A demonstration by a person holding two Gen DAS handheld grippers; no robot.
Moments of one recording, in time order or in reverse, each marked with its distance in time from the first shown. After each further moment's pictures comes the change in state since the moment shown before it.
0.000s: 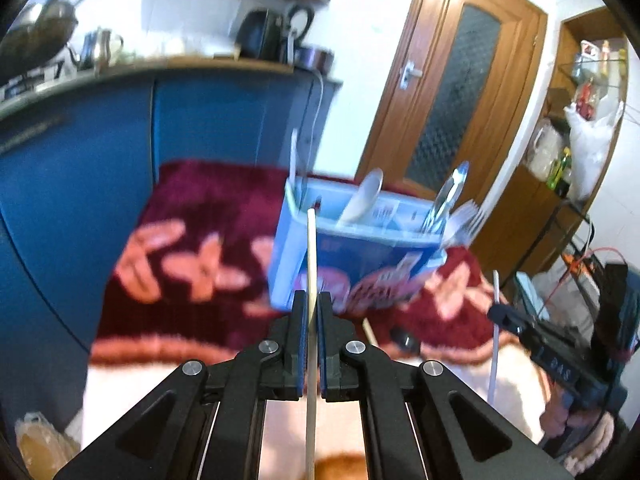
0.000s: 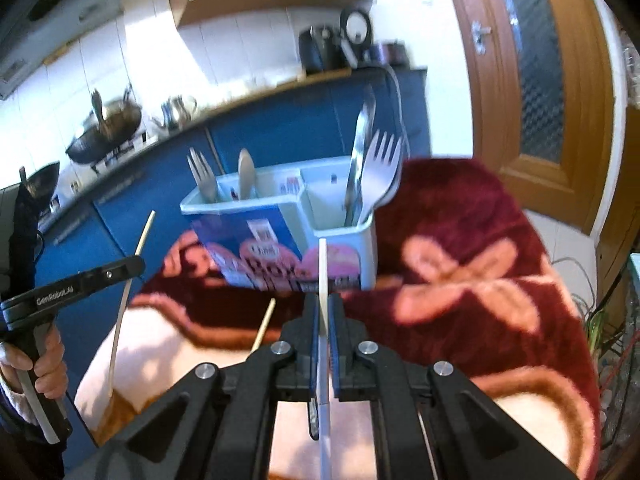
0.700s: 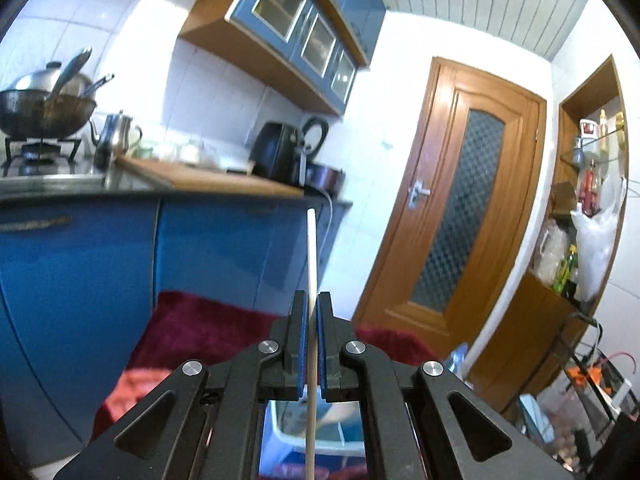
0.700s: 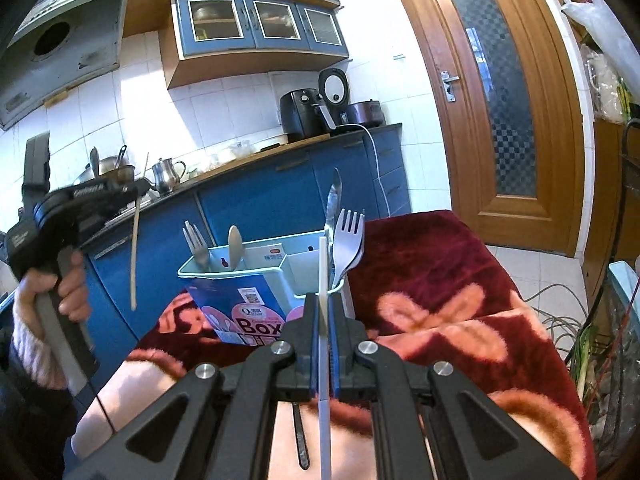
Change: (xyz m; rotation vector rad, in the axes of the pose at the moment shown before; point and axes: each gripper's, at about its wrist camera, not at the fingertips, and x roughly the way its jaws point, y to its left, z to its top) left arm -0.002 -0.012 0.088 -0.063 -0.427 0.029; right arm -0.021 -0.006 0.006 0.050 -0.187 -0.031
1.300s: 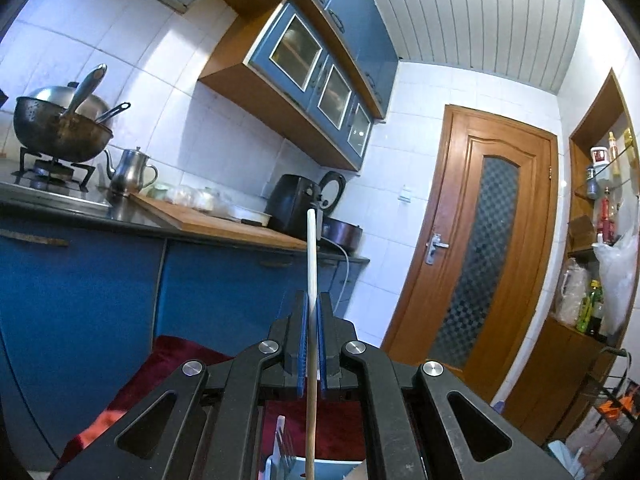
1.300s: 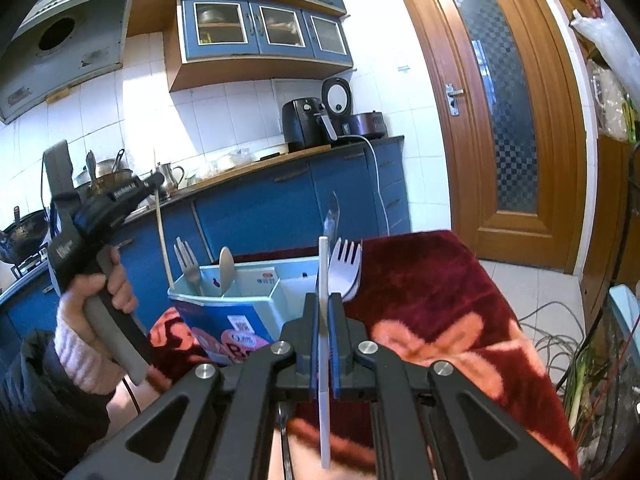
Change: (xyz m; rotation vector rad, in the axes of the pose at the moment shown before) left arm 0.031 0.001 -0.018 -0.017 -0.223 0.069; right arm 0.012 0.003 0.023 -0.046 -0.043 -0.013
